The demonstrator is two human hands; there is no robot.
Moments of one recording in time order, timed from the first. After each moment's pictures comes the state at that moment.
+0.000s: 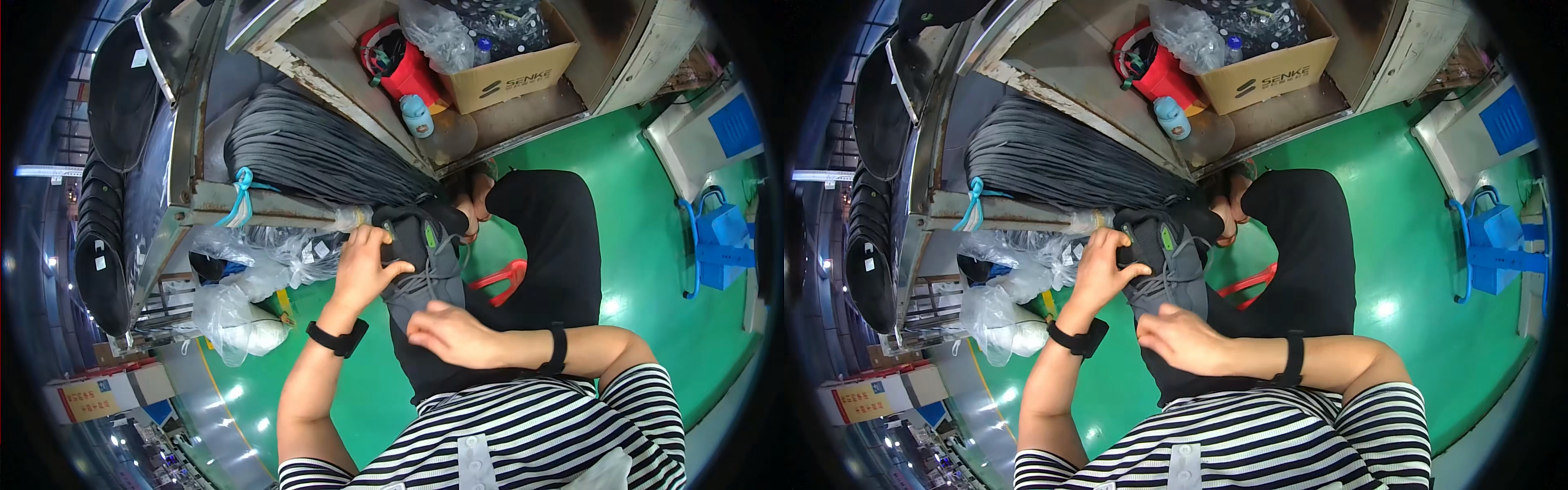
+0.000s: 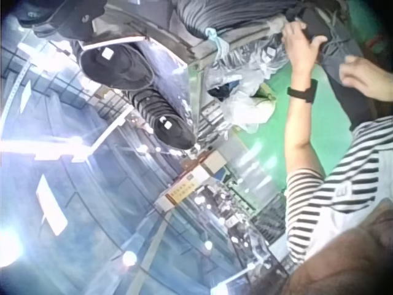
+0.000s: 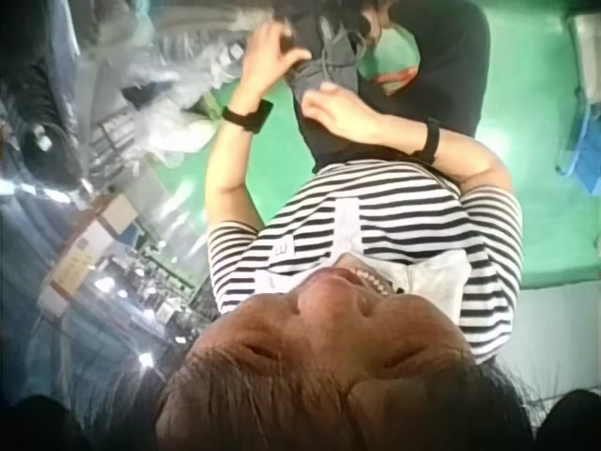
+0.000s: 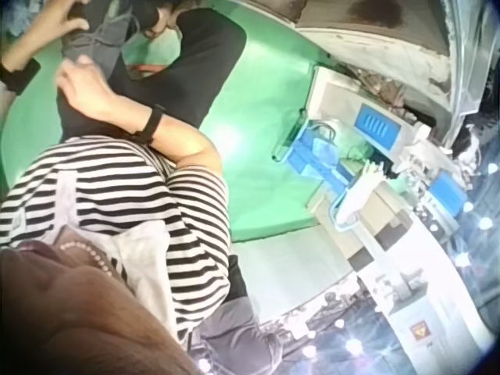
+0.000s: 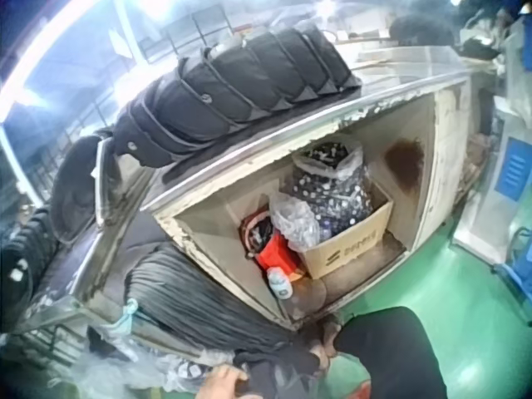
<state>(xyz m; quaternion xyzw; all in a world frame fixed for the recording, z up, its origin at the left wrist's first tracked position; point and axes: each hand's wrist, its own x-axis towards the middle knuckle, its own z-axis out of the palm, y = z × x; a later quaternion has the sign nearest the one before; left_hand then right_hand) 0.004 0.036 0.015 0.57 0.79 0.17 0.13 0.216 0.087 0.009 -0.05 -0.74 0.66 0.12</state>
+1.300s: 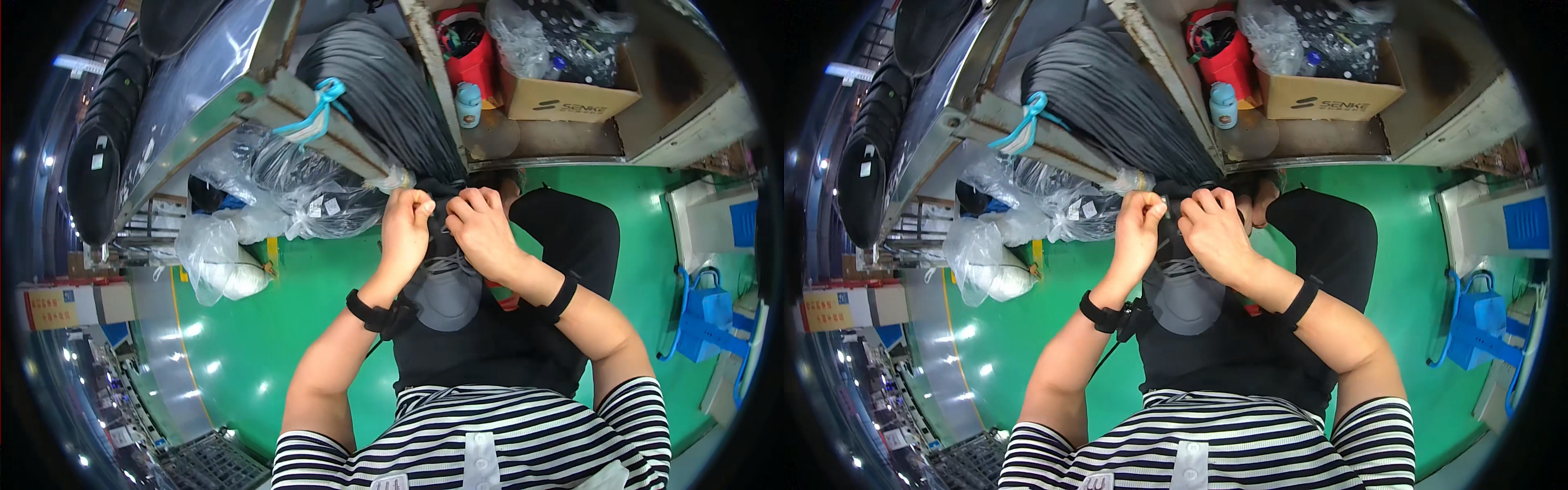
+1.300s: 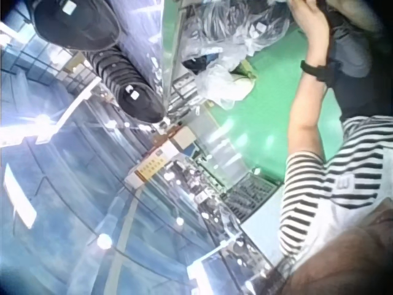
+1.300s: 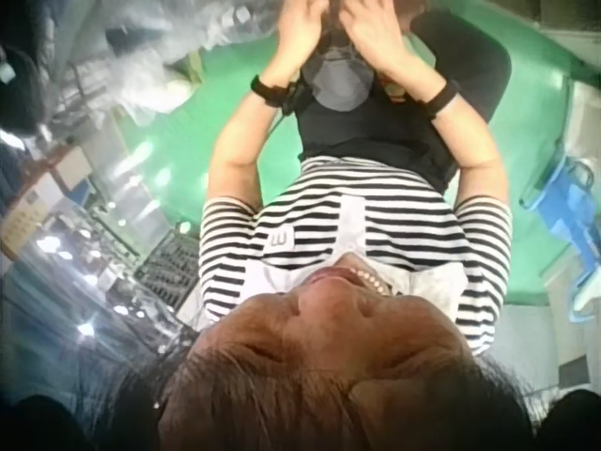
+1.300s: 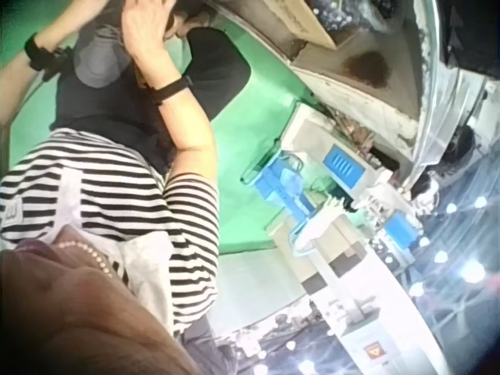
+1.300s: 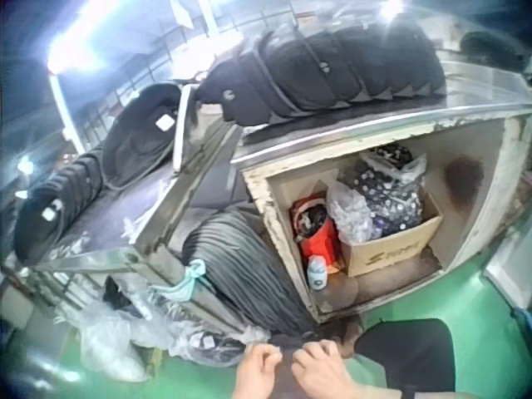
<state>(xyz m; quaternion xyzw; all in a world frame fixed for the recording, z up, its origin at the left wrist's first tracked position) 0.019 0.046 -0.016 0.35 0.81 0.47 0.08 0.132 0.162 -0.026 -0.01 -0.95 0.16 0.27</state>
